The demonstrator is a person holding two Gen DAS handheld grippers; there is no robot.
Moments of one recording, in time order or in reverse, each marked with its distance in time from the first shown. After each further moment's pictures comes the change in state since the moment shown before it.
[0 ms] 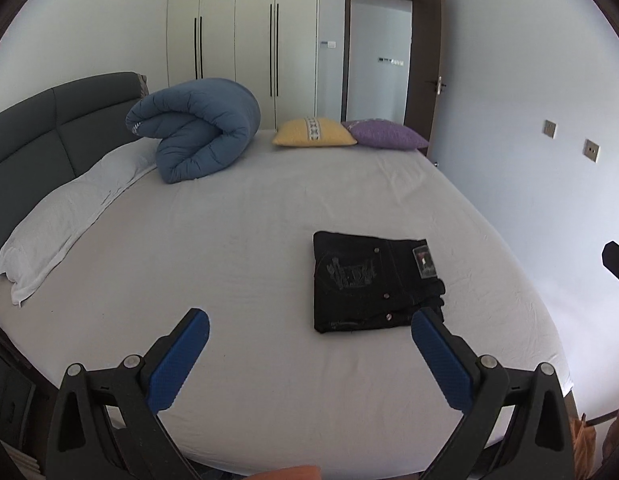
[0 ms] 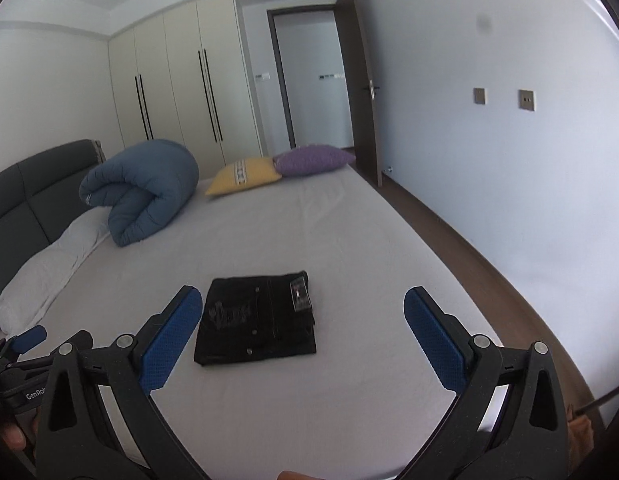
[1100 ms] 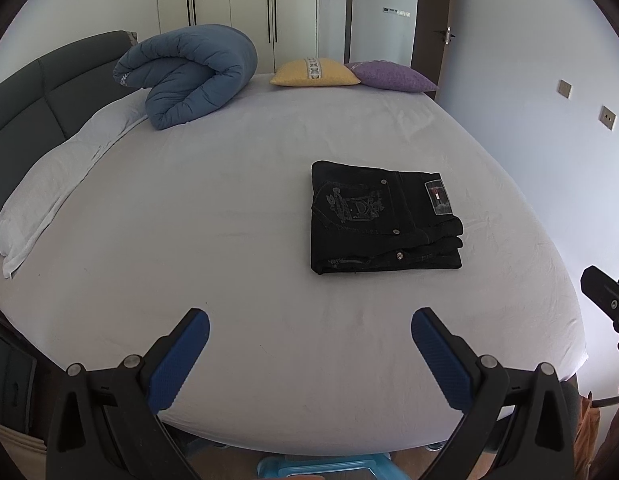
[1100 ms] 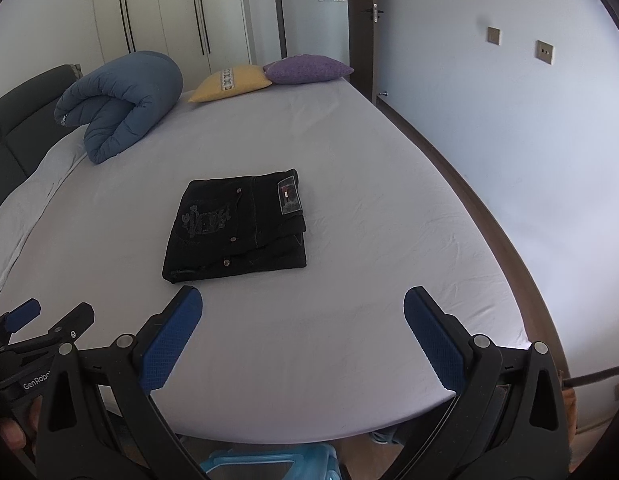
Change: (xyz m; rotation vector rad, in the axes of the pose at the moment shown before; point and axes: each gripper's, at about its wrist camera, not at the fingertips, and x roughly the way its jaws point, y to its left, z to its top) left arm 0.036 -0.009 -0.040 0.004 0.185 0.006; right arm 0.092 0.018 -0.061 -0.059 0.270 -0.034
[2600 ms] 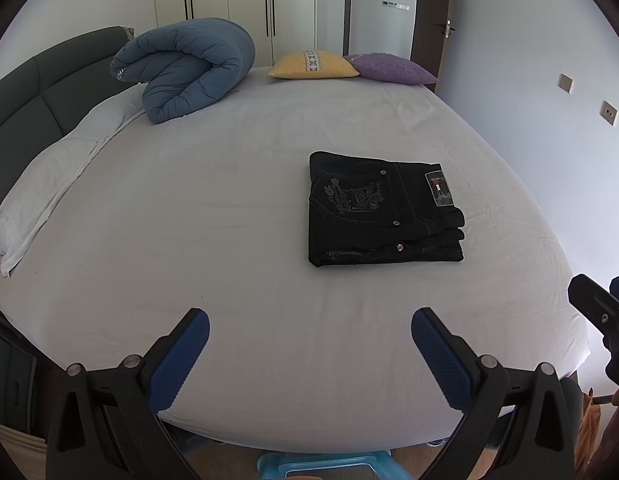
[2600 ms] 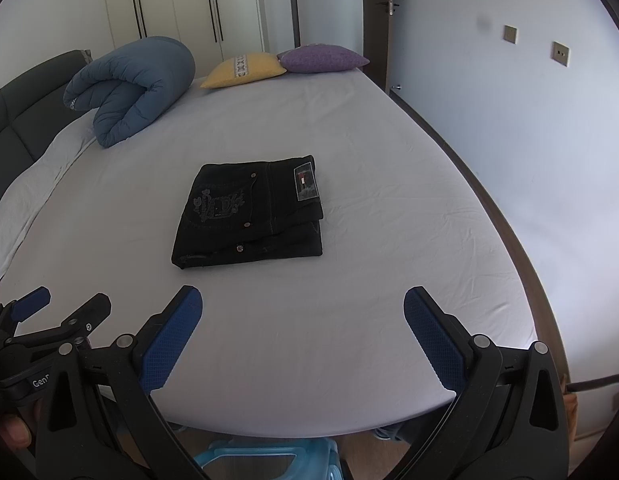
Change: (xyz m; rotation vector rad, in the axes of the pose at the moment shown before) left arm 0.007 -0.005 -0.005 -0.004 0.025 0.005; right arm 0.018 0.031 -0.006 -0.030 0.030 0.021
